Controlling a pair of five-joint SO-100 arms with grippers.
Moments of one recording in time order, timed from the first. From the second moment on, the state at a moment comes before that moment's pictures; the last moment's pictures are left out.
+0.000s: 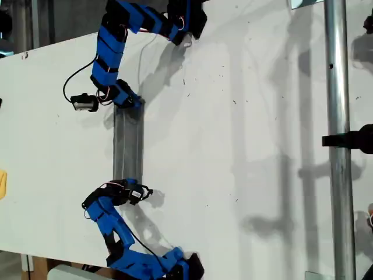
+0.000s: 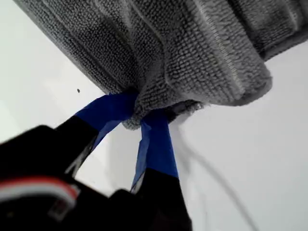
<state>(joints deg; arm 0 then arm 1) -49.7 47.5 51.9 88.3 -51.2 47.9 70.1 94.0 63.7 29.7</state>
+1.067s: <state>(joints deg) -14.9 194.3 159.6 72.4 -74.4 50.7 140.1 135.6 82.4 61.0</state>
